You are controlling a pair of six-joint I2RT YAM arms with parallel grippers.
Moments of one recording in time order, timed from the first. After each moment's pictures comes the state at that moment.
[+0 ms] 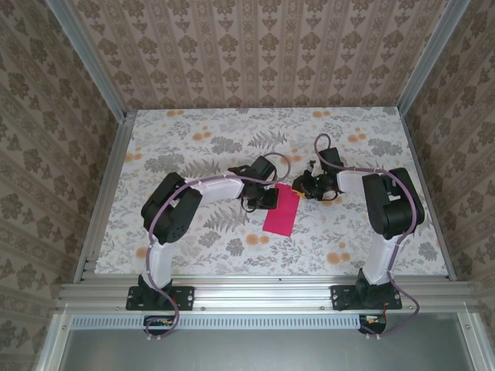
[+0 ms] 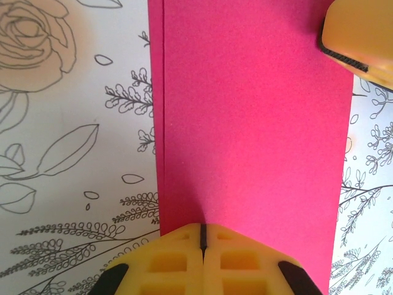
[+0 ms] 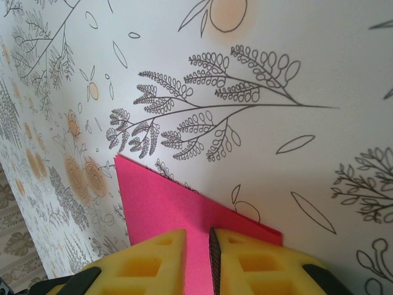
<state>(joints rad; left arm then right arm) -0.83 2.03 1.32 -0.43 0.29 -0.60 0.17 1.87 0.96 -0.15 -0.56 0.70</state>
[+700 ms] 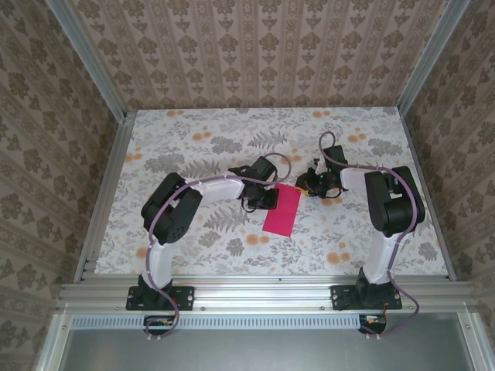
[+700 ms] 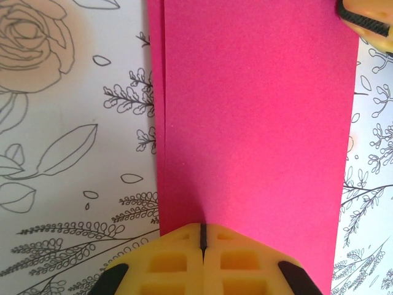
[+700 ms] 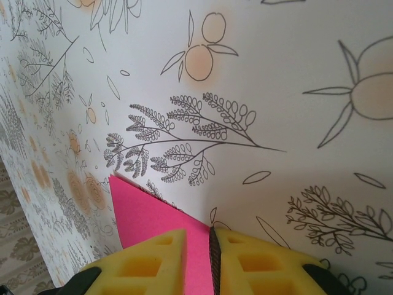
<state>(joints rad) -0.83 2.03 1.32 -0.43 0.27 -0.59 0.13 1.90 0.99 -0.16 -0.58 0.68</state>
